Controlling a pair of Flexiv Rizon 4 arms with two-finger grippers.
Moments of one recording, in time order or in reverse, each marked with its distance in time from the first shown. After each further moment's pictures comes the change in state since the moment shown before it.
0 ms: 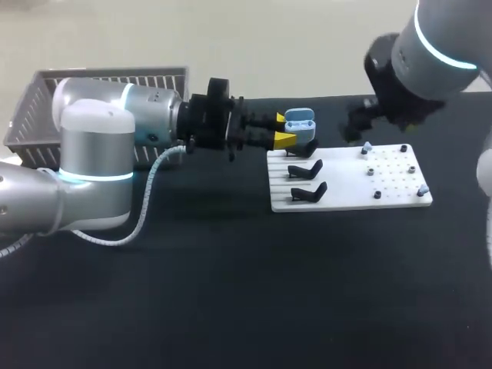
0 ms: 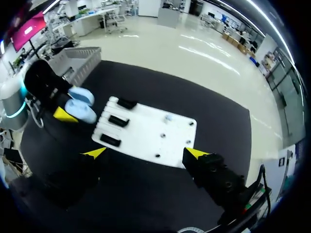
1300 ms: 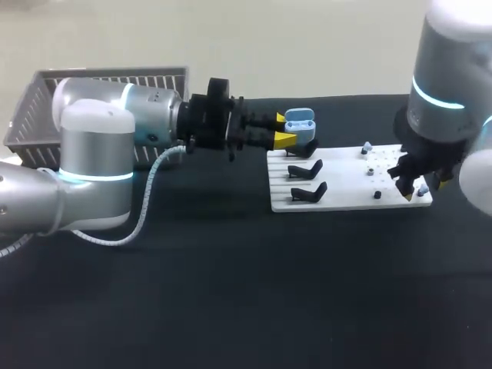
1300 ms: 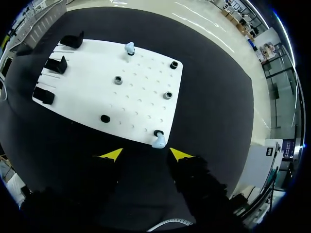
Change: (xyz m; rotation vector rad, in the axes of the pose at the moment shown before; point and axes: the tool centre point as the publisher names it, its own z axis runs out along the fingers) left arm 0.000 0.000 0.000 0.000 0.000 0.000; right arm 0.078 -0.076 0.100 0.110 0.285 -0.019
